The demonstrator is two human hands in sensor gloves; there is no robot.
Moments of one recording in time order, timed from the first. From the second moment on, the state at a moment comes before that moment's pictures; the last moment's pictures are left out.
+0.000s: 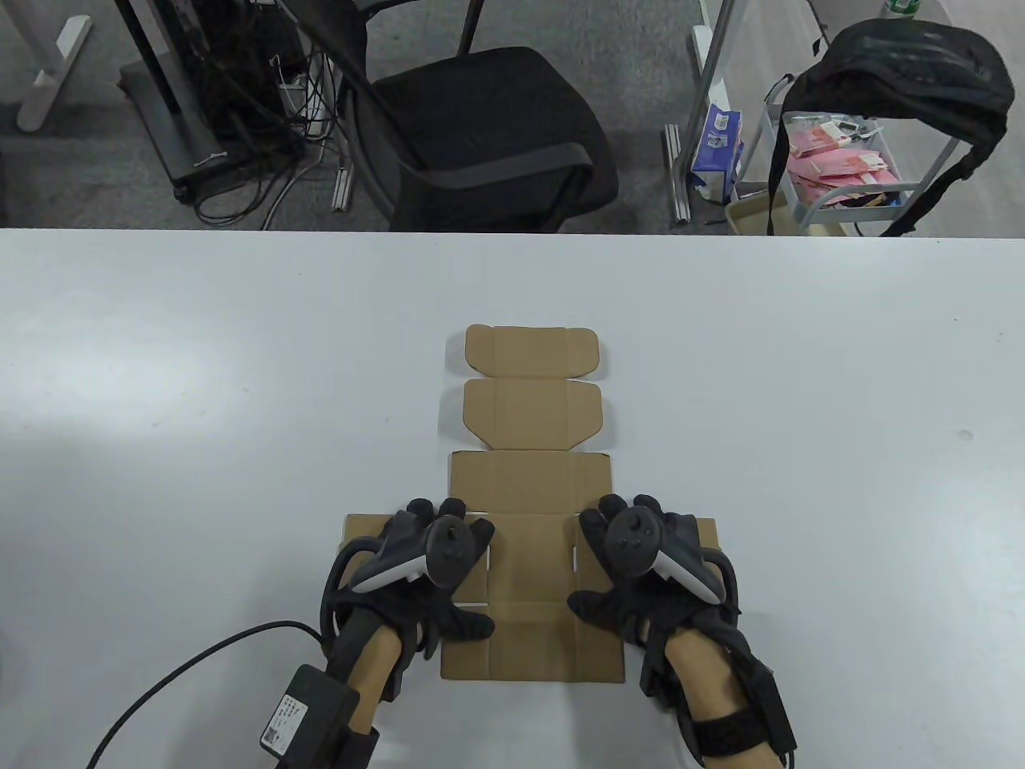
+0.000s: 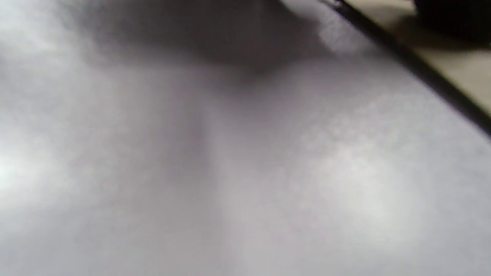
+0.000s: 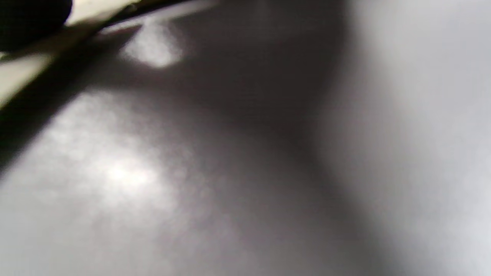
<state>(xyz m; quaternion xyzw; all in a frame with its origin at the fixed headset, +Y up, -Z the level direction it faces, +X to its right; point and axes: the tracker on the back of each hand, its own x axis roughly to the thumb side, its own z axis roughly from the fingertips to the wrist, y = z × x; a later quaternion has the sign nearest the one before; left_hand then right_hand) -0.129 -0.761 -0.213 -0.31 -0.17 0.03 0.93 0.137 -0.771 -0.216 0.04 0.26 0.96 0.12</state>
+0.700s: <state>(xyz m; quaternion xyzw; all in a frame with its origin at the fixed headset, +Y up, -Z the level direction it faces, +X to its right) -0.135 -0.716 -0.194 -0.16 -0.17 0.05 0.97 0.162 -0.735 -0.194 0.06 0.12 0.97 0.22</state>
